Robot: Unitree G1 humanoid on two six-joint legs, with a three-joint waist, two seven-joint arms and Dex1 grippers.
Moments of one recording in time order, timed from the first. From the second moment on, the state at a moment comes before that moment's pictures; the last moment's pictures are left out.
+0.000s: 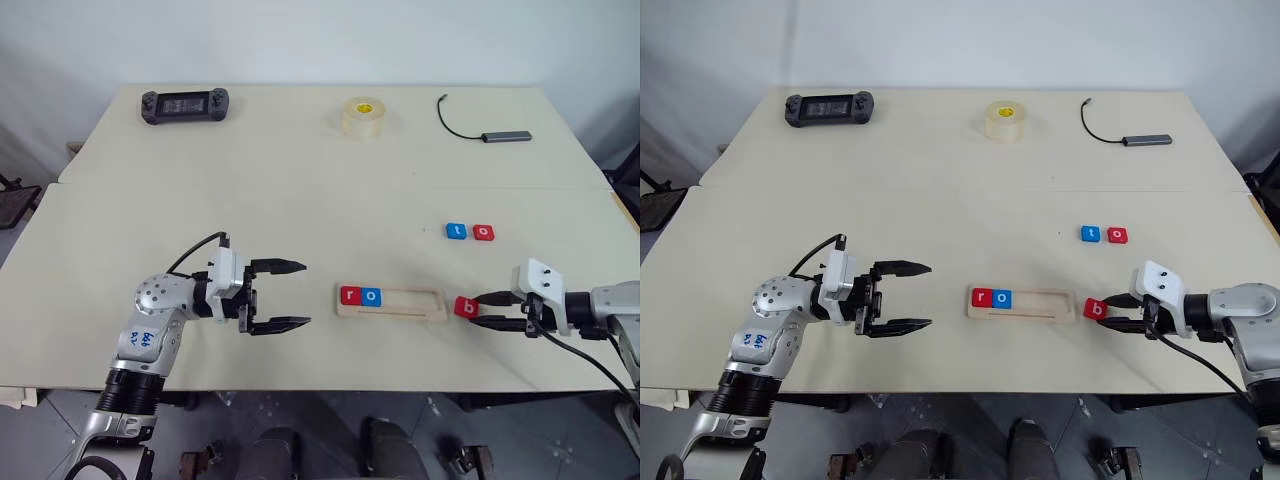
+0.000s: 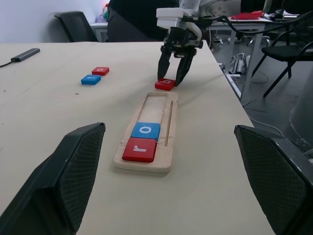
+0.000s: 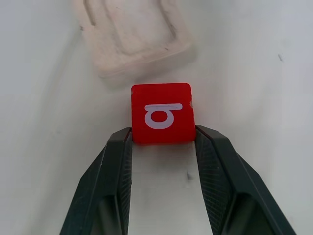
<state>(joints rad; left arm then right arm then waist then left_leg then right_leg) -0.37 0.50 -0.02 0.06 -0.44 0.02 -1.26 -0.29 -0.98 -0.04 0.25 0.23 0.11 1.38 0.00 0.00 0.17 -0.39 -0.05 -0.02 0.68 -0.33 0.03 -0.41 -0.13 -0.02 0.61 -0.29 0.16</state>
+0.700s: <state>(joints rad) -0.30 0.51 0.00 0.06 -0.44 0.02 -1.20 -0.58 -0.85 0.24 0.05 0.15 0.39 1.33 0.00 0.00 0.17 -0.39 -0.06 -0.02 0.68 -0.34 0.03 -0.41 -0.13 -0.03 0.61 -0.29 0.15</state>
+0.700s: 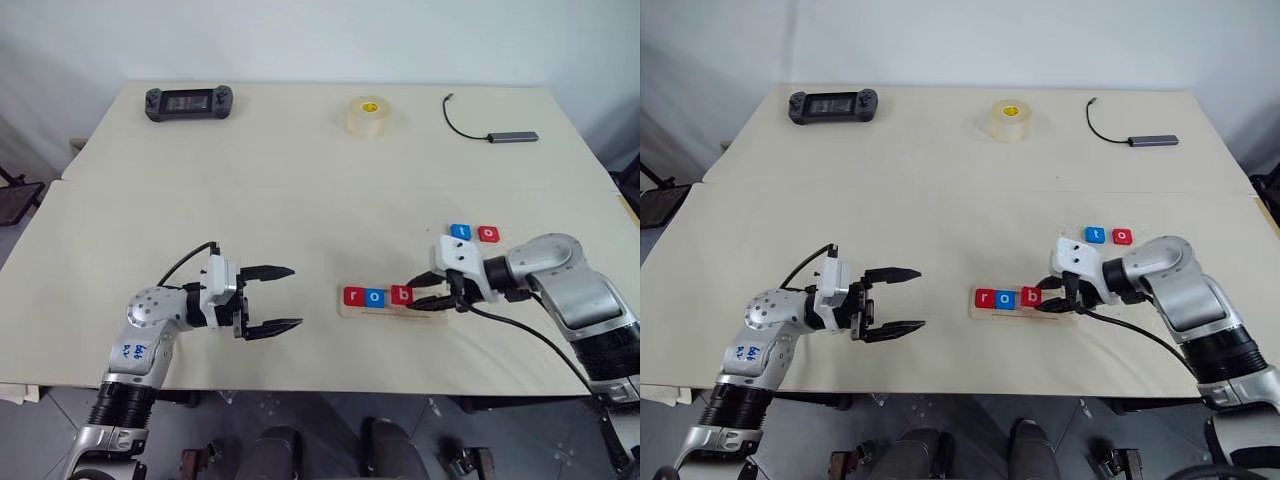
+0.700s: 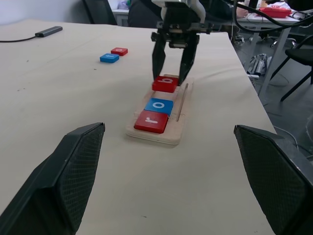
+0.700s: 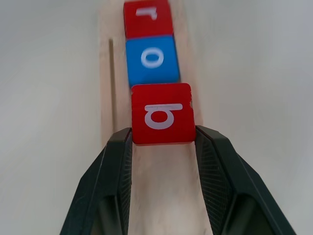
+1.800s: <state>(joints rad) -0.30 0.49 -0.01 0.10 -0.43 -0.02 -1.19 -0.10 -0.88 -0.25 -0.18 0.28 0.40 1.14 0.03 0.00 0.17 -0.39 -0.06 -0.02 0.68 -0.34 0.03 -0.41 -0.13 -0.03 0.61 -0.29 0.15</state>
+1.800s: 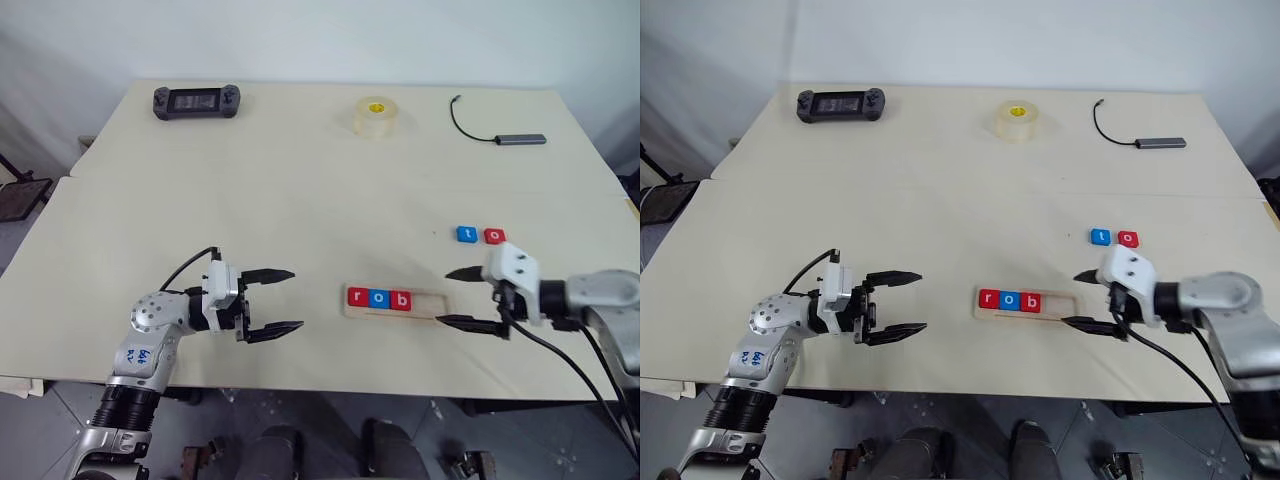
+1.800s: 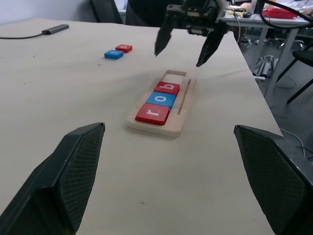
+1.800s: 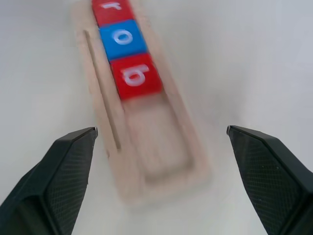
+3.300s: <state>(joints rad) -0.34 0.43 0.00 0.12 -0.43 0.00 -1.11 -0.53 -0.70 -0.24 0.17 0.31 0.82 0.37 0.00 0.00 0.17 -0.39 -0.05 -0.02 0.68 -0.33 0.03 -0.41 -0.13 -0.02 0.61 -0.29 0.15</state>
